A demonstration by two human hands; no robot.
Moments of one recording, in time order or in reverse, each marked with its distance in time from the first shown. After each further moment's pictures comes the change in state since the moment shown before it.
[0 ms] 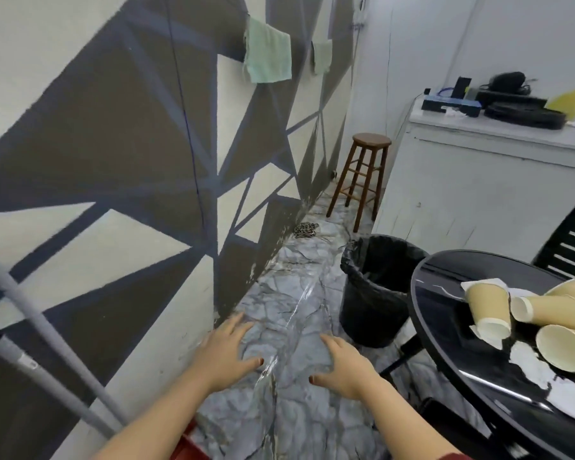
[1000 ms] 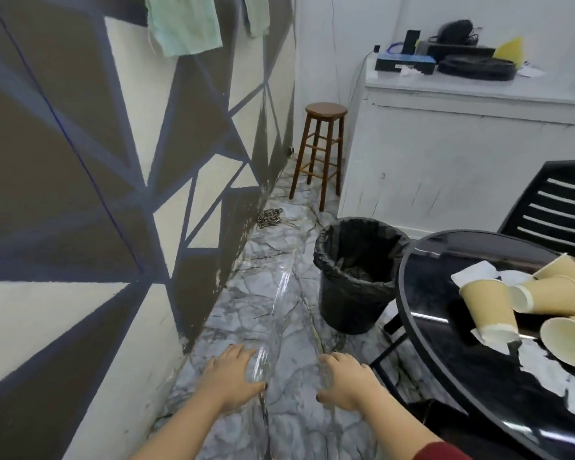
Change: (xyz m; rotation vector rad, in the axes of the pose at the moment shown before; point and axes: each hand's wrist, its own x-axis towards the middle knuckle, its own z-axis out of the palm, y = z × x) left_hand 0.163 0.012 0.029 0.140 -0.341 0.017; right_hand 0.121 0.053 -0.021 -0.099 -0.138 0.204
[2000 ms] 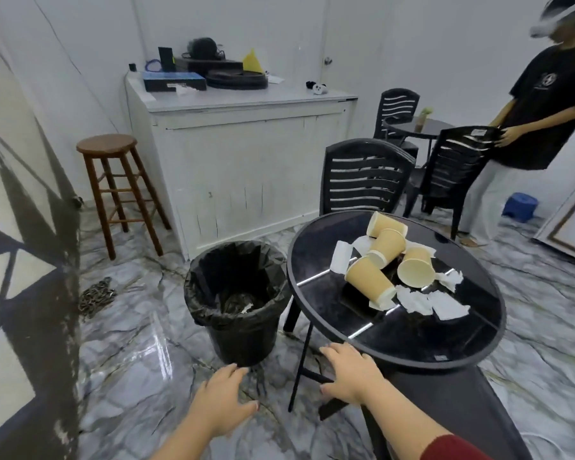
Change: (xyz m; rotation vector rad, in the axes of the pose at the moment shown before) left_hand 0.183 0.083 -0.077 0.287 -0.270 0.647; right_hand 0.006 0.047 -0.051 0.351 0.295 0.584
